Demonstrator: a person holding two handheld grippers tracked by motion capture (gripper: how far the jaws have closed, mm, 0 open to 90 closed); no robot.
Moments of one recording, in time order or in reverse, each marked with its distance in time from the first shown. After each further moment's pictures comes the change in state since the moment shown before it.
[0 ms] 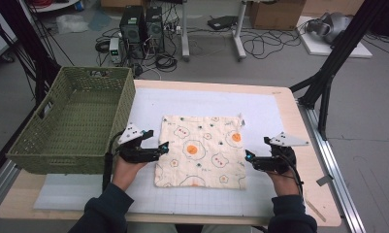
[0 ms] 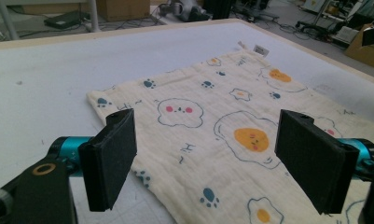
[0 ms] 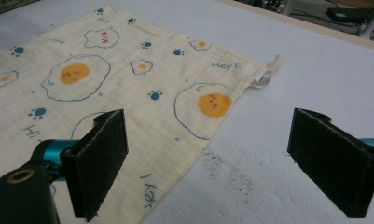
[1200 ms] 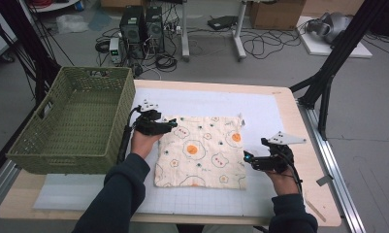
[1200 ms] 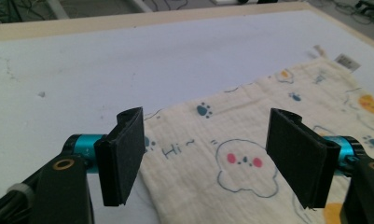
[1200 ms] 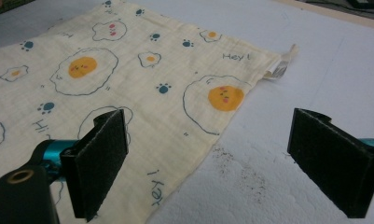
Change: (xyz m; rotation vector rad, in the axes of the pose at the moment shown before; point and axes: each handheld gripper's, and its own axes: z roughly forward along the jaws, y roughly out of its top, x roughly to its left) left arm 0.035 0.039 0.082 0.138 0.160 -0.077; right arm -0.003 -0.001 0.007 0.032 0.050 0.019
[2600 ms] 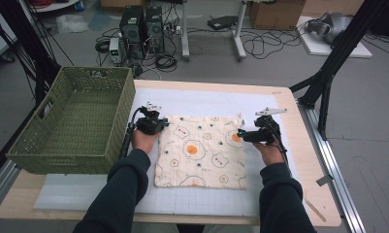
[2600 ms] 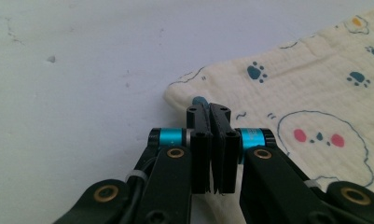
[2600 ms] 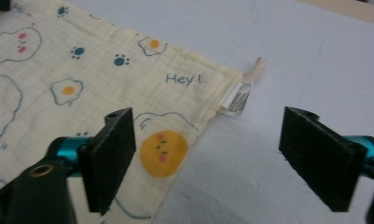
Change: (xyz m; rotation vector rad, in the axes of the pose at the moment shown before) left arm 0.019 -0.013 0.026 0.122 0.052 0.050; right arm -0.044 0.045 0.073 0.138 -0.076 0.056
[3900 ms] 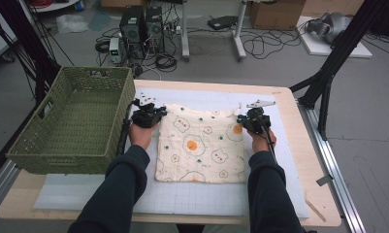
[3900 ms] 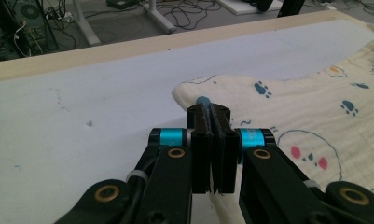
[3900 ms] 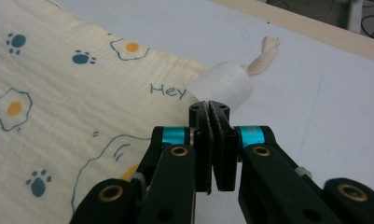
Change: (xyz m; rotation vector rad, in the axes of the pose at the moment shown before) left arm 0.001 0.023 -0.026 -0.180 0.020 -0.014; right arm -0.003 0.020 0.035 -0.045 -0.046 -0.033
